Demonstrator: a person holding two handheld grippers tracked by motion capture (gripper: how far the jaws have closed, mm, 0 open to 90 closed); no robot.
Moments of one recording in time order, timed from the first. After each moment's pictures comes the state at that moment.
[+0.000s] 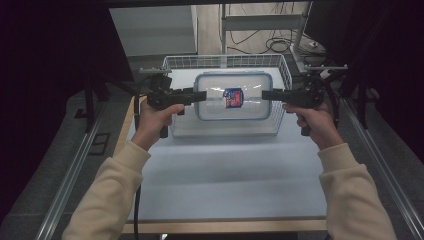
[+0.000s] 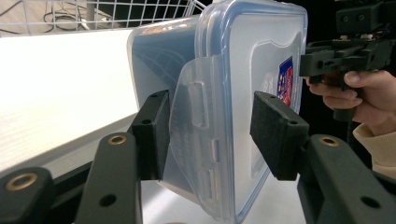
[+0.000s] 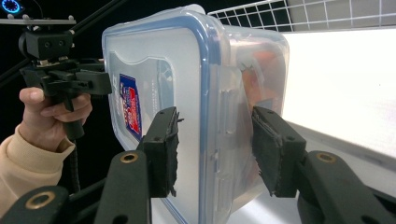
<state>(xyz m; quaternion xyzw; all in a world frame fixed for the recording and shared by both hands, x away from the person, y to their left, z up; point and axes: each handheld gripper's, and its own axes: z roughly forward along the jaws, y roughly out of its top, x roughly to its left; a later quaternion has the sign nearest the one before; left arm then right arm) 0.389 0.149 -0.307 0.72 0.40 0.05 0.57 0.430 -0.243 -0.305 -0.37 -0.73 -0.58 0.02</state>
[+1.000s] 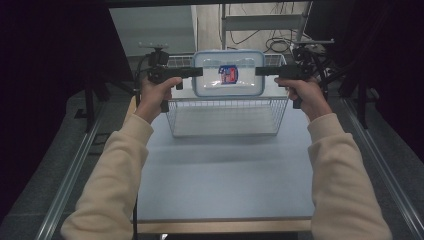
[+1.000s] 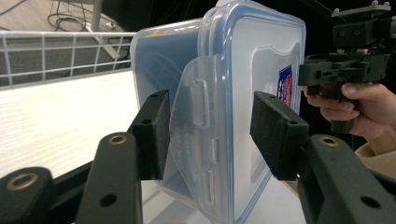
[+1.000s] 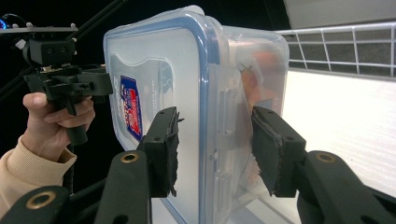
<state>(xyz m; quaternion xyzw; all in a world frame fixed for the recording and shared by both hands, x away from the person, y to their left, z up) 0.462 0.166 -0.300 0.70 0.42 0.03 0.58 0.503 -0.227 -0.287 -0.39 -0.73 -0.56 0.04</state>
